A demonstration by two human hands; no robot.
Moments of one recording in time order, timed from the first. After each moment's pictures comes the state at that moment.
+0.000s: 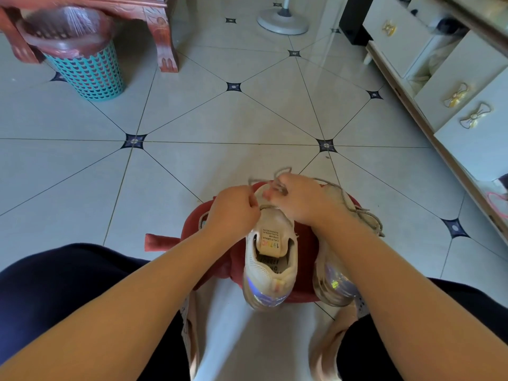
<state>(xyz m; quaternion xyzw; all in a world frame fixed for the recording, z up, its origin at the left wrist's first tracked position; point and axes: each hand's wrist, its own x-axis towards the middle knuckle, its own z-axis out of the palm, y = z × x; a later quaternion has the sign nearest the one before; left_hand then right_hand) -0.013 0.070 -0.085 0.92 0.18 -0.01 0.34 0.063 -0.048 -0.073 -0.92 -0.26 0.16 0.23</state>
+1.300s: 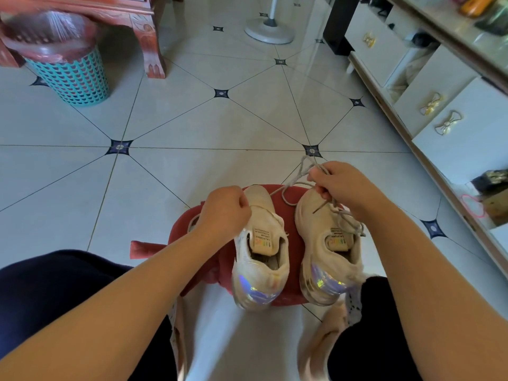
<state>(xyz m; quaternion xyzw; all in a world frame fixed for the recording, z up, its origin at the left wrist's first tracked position) -0.007 0.068 -0.082 0.92 0.18 0.01 0.34 0.082 -0.106 -0.021 -0.91 -0.10 0.17 0.36</state>
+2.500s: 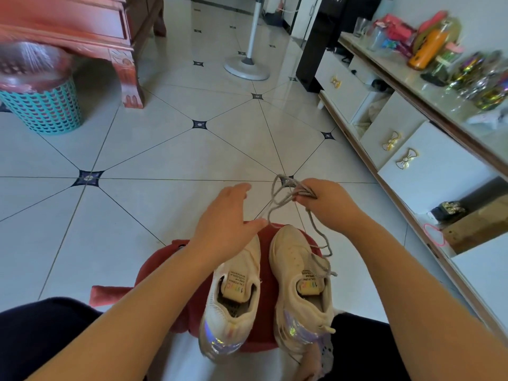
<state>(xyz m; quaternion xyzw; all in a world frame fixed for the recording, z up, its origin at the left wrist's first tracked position) 0.032 0.047 -0.042 0.91 0.07 0.08 0.39 0.128 -0.119 0.001 -0.95 -0.23 0.06 0.19</state>
